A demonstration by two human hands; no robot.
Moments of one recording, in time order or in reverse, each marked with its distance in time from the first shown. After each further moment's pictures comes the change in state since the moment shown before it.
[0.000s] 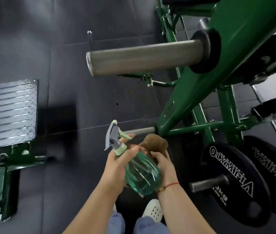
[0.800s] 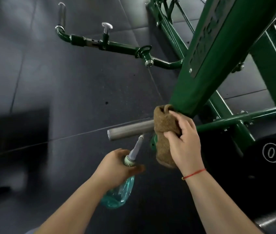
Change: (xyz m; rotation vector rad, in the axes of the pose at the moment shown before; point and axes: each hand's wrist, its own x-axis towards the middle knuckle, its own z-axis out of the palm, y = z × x) left_hand 0.233 -0.230 -0.126 1.148 -0.109 0.039; right_hand 0.272 0.048 -0.061 -0.841 0.052 -1.041
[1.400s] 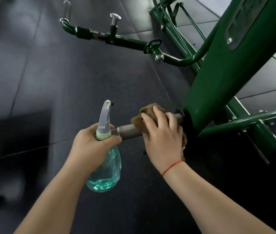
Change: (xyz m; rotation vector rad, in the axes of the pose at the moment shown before) left_hand 0.012 -0.024 -0.062 -0.303 0.375 0.019; right_hand 0.003 0.030 0.111 -0.821 -0.051 -0.361
